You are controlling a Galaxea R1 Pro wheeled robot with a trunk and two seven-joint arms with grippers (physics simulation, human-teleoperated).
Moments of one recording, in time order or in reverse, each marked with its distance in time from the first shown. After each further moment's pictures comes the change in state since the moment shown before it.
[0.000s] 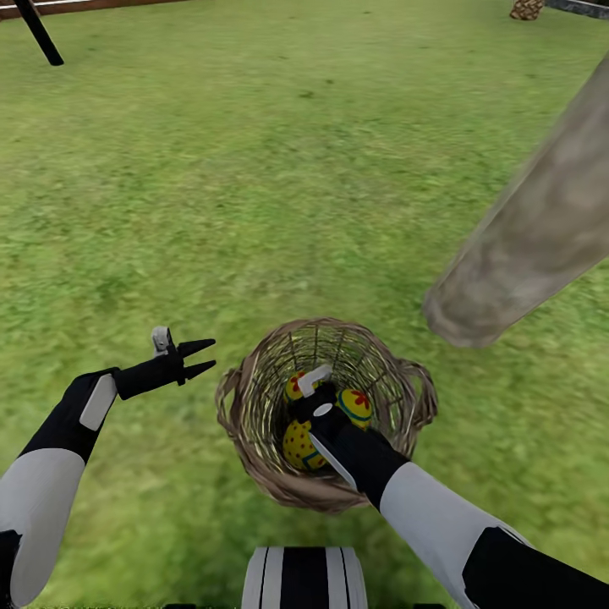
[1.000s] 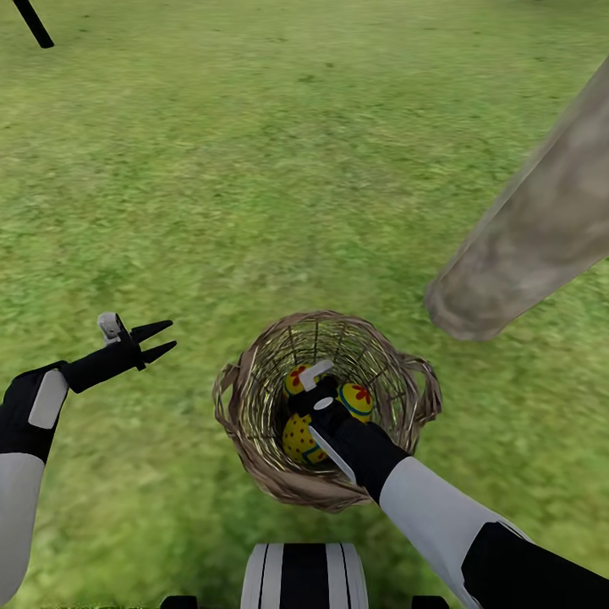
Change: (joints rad) left arm 0.017 0.086 0.148 -0.103 0.012 -0.006 -0.003; right arm -0.017 0.002 -0.014 -0.007 -0.012 0.007 -0.012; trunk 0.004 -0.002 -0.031
